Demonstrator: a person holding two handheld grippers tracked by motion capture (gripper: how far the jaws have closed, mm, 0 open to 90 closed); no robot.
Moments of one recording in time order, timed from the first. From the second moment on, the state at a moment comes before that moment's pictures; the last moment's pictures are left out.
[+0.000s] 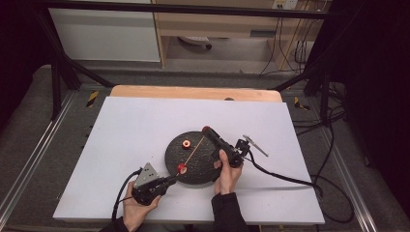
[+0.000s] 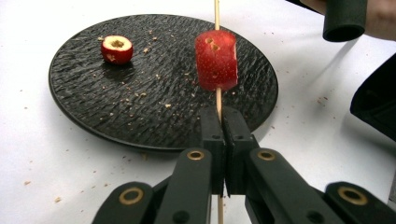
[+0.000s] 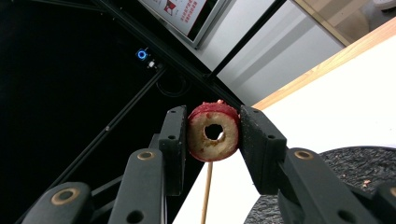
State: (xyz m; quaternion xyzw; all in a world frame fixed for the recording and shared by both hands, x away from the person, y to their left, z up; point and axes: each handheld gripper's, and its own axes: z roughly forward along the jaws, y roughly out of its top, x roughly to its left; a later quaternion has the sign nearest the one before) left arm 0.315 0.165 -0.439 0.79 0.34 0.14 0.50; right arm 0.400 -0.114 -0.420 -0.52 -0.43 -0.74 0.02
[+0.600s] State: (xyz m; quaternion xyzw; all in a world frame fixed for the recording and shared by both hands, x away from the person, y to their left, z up) left arm 0.324 0.151 -0.433 0.78 0.36 0.13 0.50; right arm 0.398 -0.113 -0.421 -0.51 -0.43 -0.74 0.02
